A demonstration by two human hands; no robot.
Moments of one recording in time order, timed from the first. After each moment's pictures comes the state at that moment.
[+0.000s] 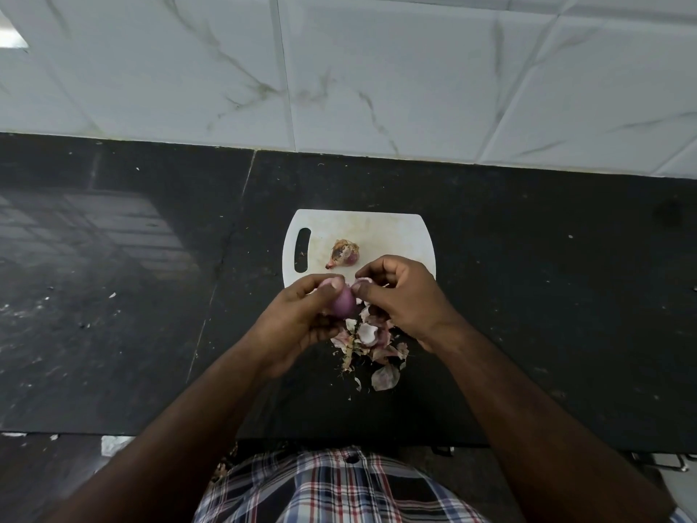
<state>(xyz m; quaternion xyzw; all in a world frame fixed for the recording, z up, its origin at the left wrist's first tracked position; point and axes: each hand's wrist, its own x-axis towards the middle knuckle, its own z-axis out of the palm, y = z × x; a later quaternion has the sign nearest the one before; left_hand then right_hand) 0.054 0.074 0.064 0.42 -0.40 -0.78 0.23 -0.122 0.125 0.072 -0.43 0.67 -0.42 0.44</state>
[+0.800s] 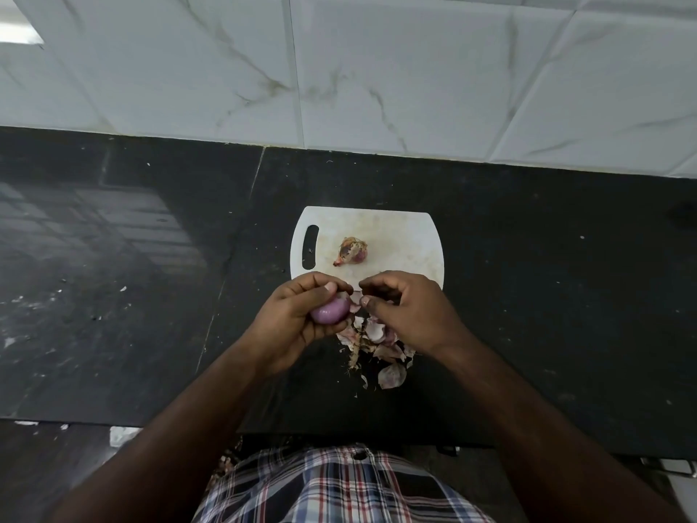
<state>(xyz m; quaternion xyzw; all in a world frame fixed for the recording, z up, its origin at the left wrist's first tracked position) 0.066 0.068 0.053 0.36 -0.37 -0.82 0.26 -0.119 0.136 0.067 -0.52 0.71 -0.32 0.35</state>
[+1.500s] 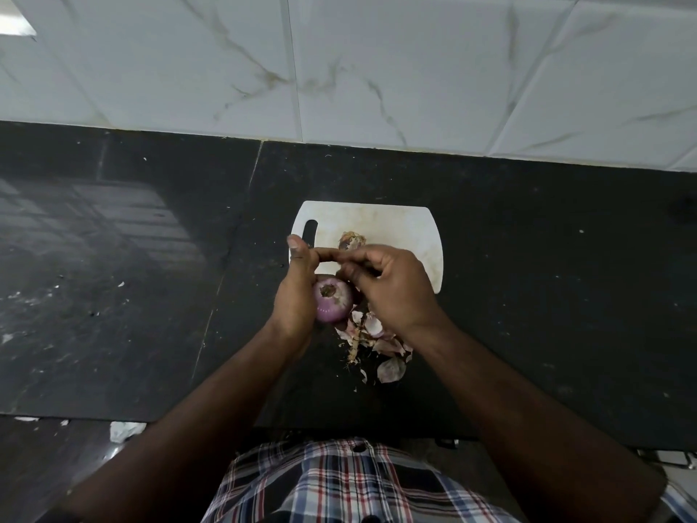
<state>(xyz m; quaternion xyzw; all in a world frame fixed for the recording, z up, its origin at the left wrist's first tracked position) 0.042 0.076 0.072 0.42 -0.42 -0.73 0.34 -0.090 0.116 0.082 -0.49 0.67 -0.45 0.33</state>
